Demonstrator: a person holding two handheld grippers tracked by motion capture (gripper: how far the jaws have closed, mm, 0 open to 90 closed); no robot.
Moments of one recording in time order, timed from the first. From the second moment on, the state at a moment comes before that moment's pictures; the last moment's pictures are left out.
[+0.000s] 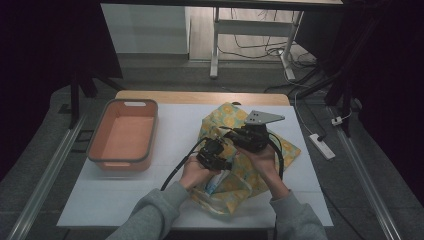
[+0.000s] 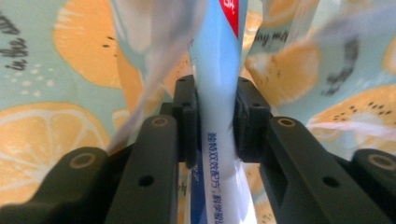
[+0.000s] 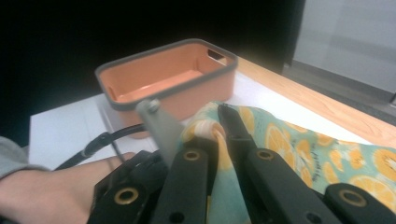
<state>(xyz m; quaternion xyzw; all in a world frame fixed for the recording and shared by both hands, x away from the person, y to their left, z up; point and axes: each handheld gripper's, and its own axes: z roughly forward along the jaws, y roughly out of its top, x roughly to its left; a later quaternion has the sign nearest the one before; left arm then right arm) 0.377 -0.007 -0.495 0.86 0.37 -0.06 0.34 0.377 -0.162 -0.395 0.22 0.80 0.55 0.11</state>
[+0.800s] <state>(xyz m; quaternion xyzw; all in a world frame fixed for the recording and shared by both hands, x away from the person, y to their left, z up) 0.325 0.104 -0.461 0.85 0.32 0.01 0.41 0.380 -0.177 -0.418 0.26 0.81 0.52 0.10</state>
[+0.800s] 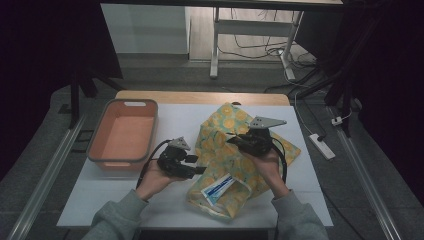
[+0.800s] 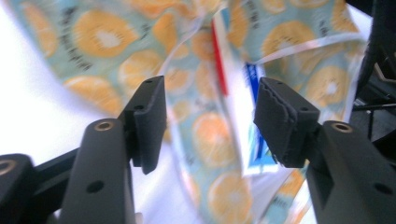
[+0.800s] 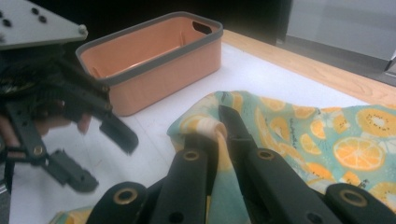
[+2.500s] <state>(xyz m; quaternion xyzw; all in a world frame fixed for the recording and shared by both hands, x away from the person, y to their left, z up) 0.363 0.083 -0.503 0.84 0.36 0.00 0.41 0.272 -0.226 -0.505 0.39 0.84 0.34 0.16</state>
